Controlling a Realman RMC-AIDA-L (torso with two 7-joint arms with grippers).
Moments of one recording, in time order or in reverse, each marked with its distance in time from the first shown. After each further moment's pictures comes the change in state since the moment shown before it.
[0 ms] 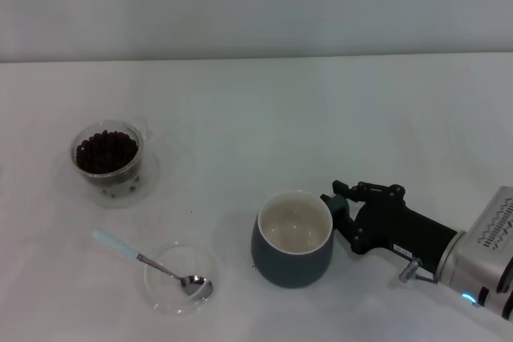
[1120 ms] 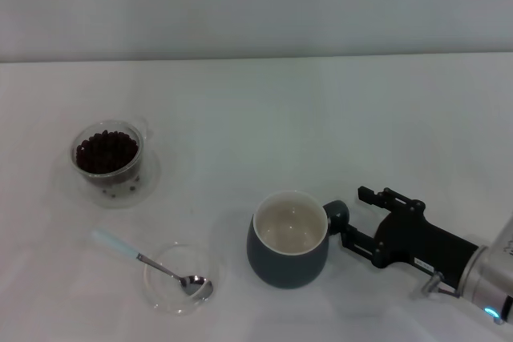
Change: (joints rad) left arm 0.026 0.000 0.000 0.024 0.015 0.004 0.000; right arm -0.017 -0.017 -0.007 0.060 -0.002 -0.047 0.056
